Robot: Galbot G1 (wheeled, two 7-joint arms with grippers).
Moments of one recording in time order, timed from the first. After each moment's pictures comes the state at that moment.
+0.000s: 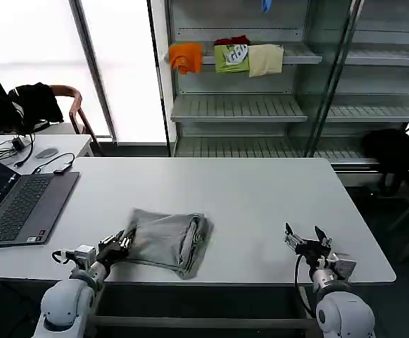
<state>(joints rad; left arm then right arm) 1.19 -1.30 -0.62 -1.83 -0.17 0.57 0.24 -1.29 1.43 0.63 2.05 0.30 -0.52 0.08</state>
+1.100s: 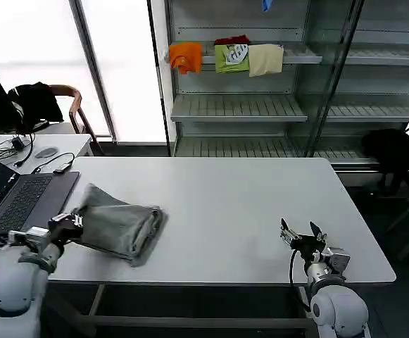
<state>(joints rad) 1.12 -1.16 -0.82 -1.84 -0.05 0.50 0.31 -1.25 1.44 0.60 2.03 0.29 -0.53 0.09</state>
